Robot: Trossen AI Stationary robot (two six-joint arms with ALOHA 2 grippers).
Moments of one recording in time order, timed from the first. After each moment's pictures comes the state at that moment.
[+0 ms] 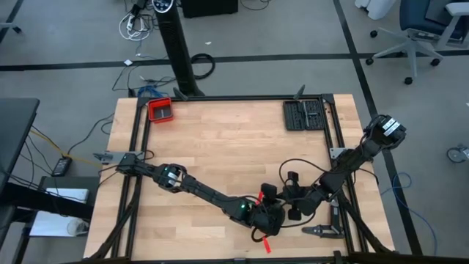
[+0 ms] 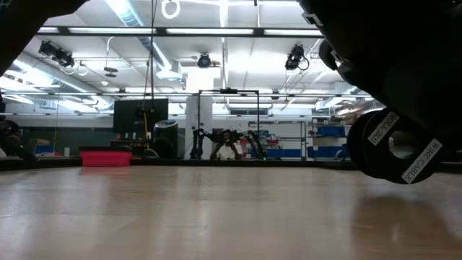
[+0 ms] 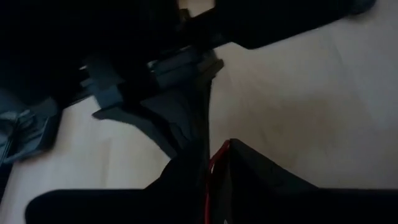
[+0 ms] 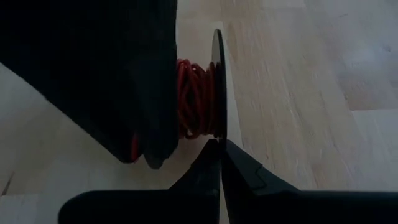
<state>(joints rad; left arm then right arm) -0.41 2.56 2.25 -0.50 -0.66 0.13 0.71 1.47 0.51 0.05 0.54 0.58</state>
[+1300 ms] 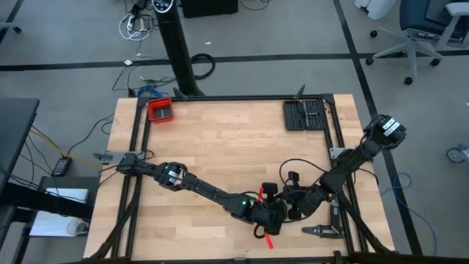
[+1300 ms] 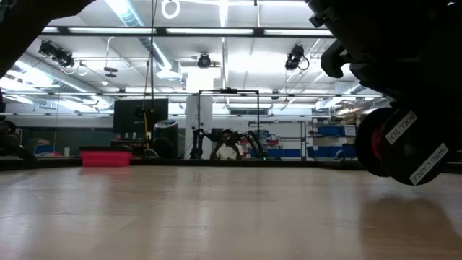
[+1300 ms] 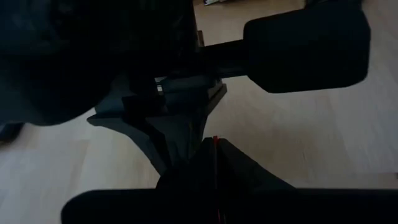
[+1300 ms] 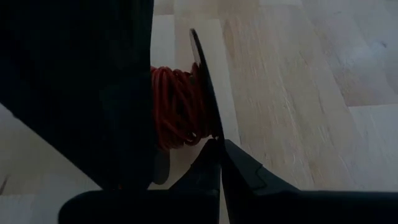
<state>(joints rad) -0.39 2.56 2.25 -0.44 -0.59 -0.01 0.71 1.47 0.51 0.05 0.55 0.59</state>
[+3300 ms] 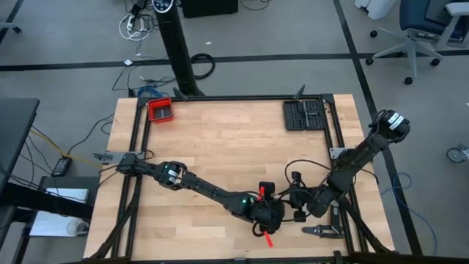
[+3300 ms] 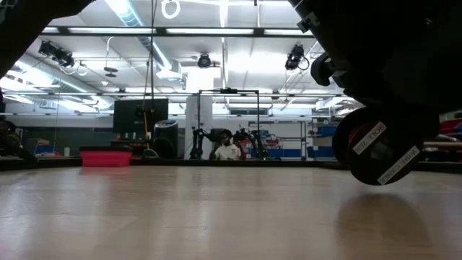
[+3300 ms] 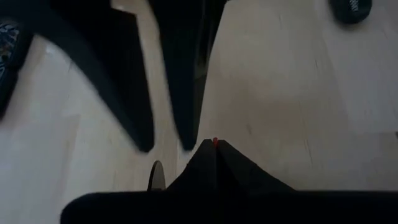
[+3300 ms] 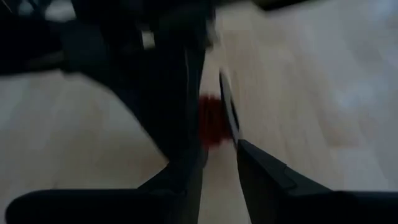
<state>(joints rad) -0.39 2.55 2.26 -0.58 -0.54 -0.06 0.79 1.35 0.52 0.02 0.66 0.53</state>
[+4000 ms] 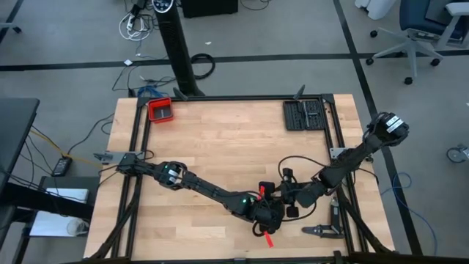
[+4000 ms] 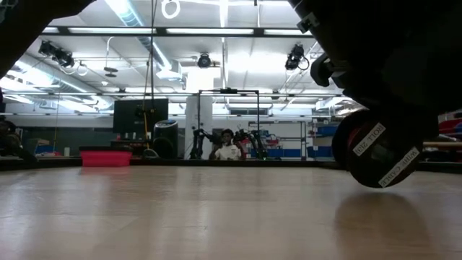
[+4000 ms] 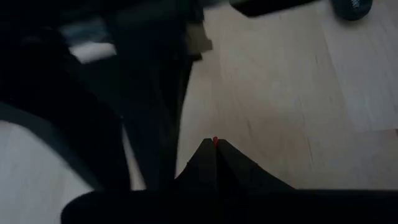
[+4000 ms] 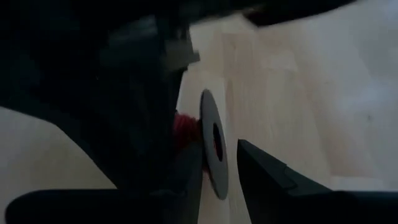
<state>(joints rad) -0.39 2.55 2.26 -0.58 -0.54 -0.06 0.63 1.39 0.51 0.14 0.51 0.35</state>
